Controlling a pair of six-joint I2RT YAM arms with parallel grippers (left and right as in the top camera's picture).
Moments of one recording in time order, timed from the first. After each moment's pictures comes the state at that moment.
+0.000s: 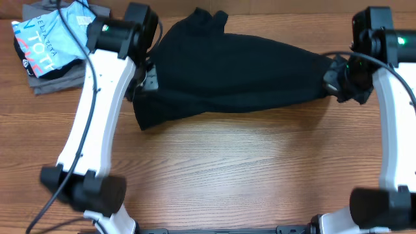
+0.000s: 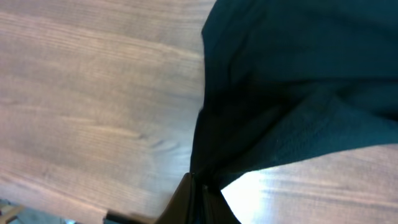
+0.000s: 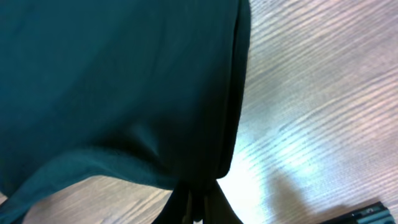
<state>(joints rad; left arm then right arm) -0.23 1.82 2.04 -1.69 -0.22 -0.43 -0.04 1.67 1.89 -1.58 -0.02 0.54</state>
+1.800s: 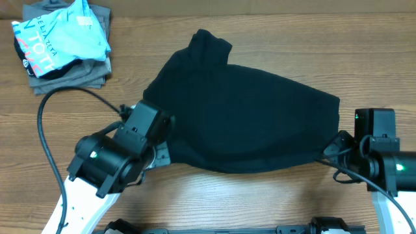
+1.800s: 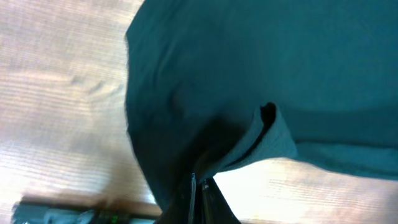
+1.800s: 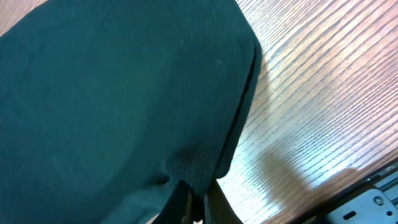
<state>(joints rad) -0.53 1.16 1.35 -1.42 -0.15 -0.71 -0.04 0.99 1.11 -1.34 0.04 0.71</state>
